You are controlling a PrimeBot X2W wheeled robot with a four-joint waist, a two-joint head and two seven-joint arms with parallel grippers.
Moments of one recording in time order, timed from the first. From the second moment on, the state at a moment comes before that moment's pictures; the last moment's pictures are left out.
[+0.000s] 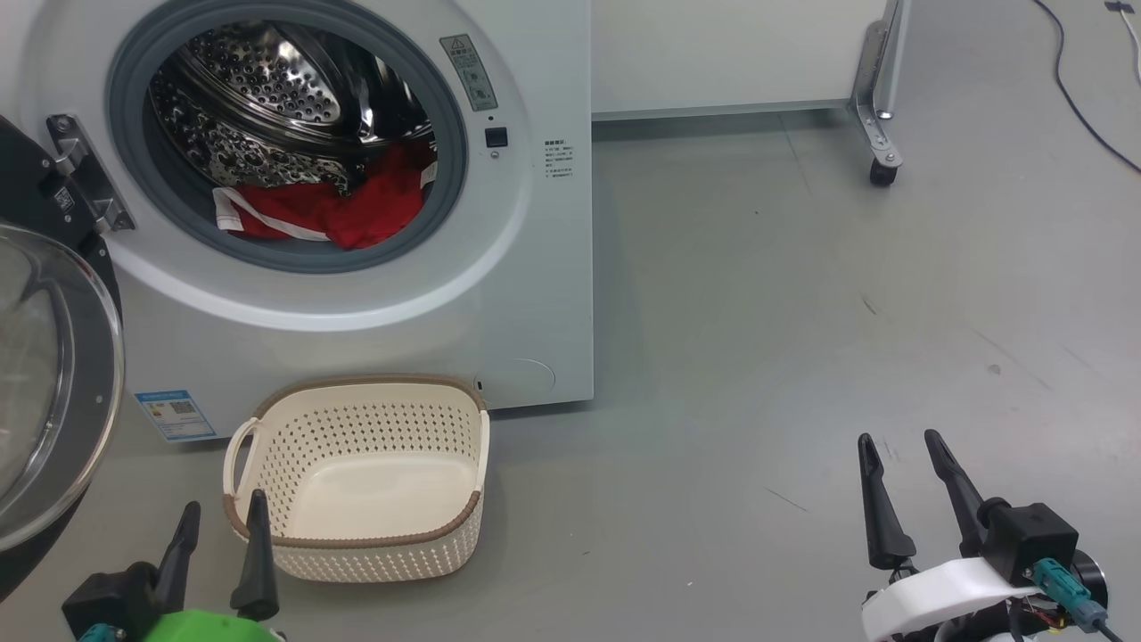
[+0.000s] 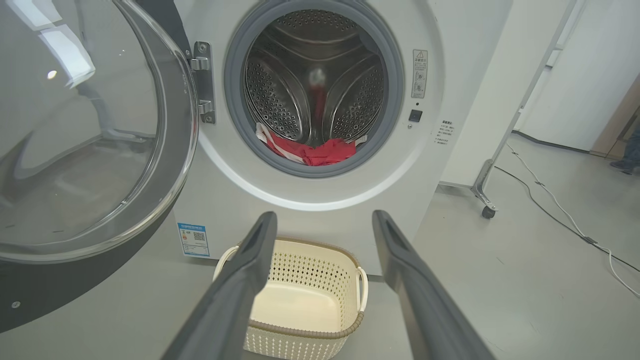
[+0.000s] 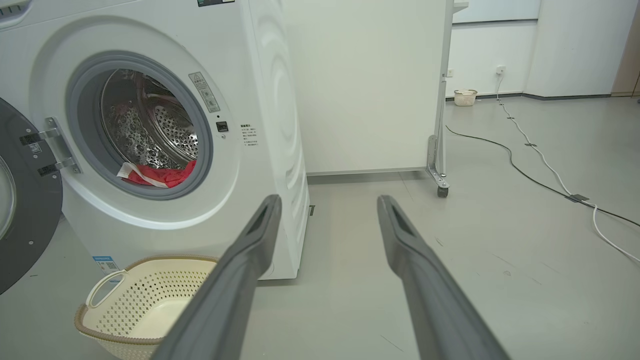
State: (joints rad) left arm 0.03 0.10 -0.05 0.31 -0.50 -0.12 -0.25; right arm 0.09 -0.10 0.17 0.14 0.33 0.02 -0.25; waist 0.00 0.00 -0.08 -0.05
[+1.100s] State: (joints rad) left arm 0.07 0.09 -0.05 0.25 -0.47 -0.12 -0.25; right arm 0.10 -0.10 0.17 0.13 0.32 0.03 -0.25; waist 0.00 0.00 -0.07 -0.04
